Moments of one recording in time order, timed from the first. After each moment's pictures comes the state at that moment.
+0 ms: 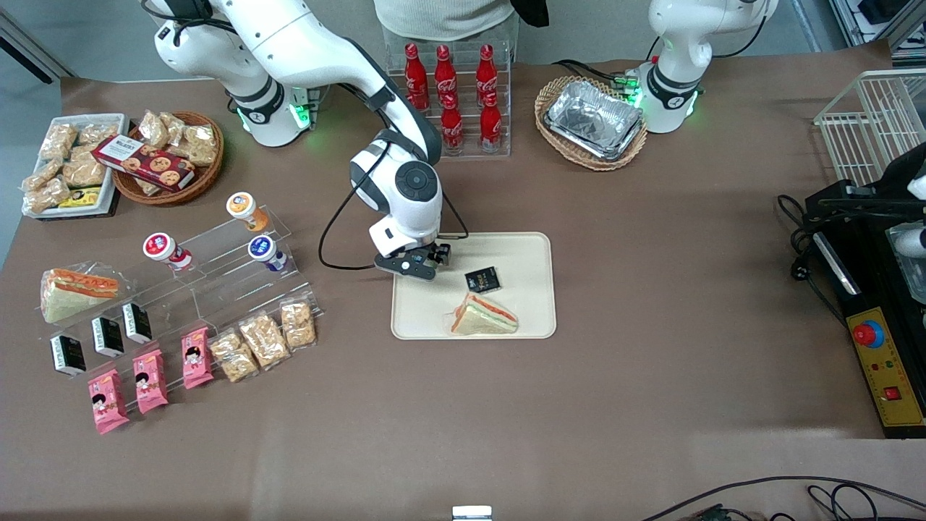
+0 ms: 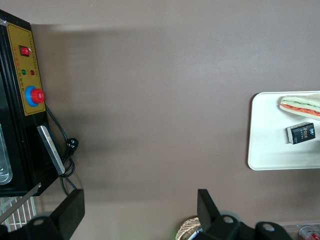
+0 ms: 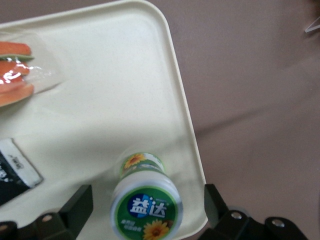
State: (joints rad) arm 0.82 0.49 -0.08 -1.88 -0.07 2.29 1.09
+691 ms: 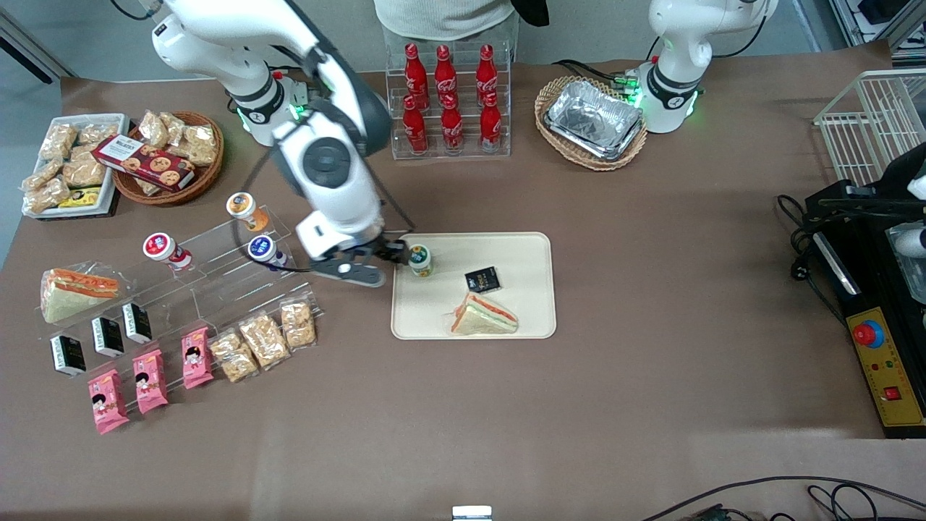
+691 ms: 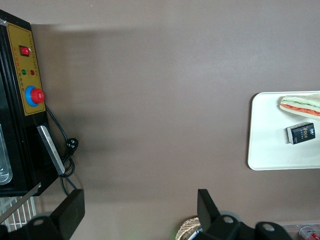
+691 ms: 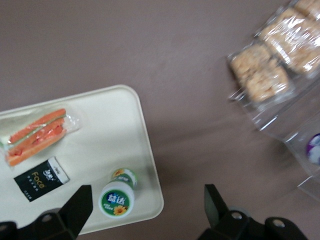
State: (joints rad) arm 0.66 0.24 -0.09 -1.86 0.01 2.10 0.82
